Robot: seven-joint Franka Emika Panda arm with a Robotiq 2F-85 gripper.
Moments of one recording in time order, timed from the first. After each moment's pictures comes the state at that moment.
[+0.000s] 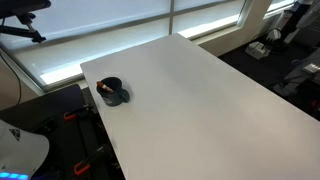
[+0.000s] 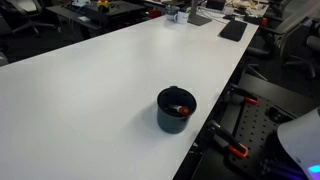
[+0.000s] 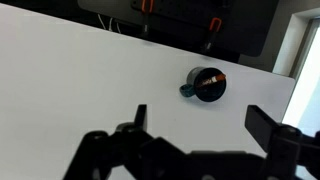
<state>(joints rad) 0.01 -0.64 -0.19 -2.30 -0.03 1.52 -0.39</state>
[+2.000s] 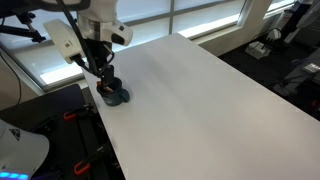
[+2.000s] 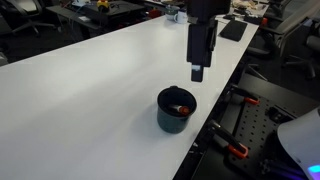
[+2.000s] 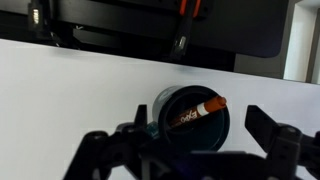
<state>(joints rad) 0.13 -0.29 0.00 -2.80 0.22 2.26 -0.18</state>
